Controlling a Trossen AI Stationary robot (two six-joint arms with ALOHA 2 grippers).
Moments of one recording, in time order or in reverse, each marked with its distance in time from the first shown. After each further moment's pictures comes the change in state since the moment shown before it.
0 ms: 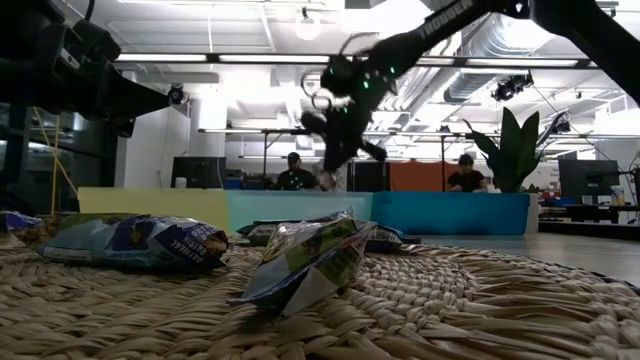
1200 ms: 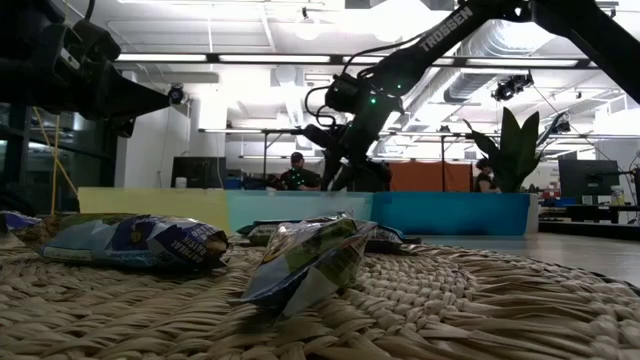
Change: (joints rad) left arm 0.000 0.000 0.000 0.000 0.000 0.000; right arm -0.019 0.001 -0.147 0.091 -0.151 0.059
